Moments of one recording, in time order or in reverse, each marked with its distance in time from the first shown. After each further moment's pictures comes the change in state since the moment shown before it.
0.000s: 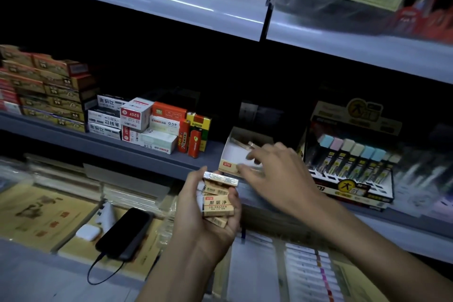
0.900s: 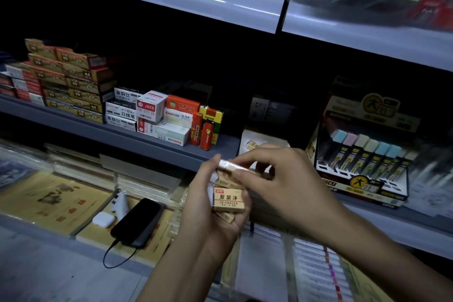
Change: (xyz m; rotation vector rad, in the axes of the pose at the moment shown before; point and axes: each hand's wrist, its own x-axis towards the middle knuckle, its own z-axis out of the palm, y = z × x) left_hand -0.018 -0.001 -0.002 0.200 -0.078 0.125; right_hand -0.032 -0.045 -0.035 0.466 -0.019 -0.073
